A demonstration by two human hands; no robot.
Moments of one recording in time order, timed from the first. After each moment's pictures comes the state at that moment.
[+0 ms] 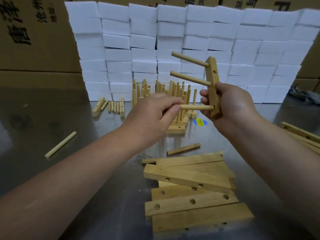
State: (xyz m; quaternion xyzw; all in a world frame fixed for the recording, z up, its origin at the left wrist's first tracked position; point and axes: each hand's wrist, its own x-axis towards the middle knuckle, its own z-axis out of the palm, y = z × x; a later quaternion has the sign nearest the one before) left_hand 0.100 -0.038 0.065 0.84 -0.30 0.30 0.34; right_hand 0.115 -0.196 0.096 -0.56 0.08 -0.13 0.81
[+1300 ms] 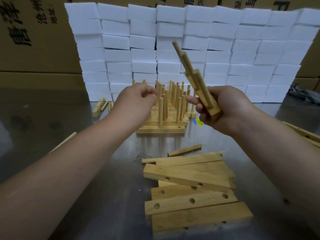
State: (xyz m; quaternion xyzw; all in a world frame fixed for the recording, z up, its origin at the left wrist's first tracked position) left_hand 0.120 -0.020 0.079 0.83 -0.10 0.22 0.50; right_hand 0.113 -0.203 0.100 -0.60 0.04 0.03 0.80
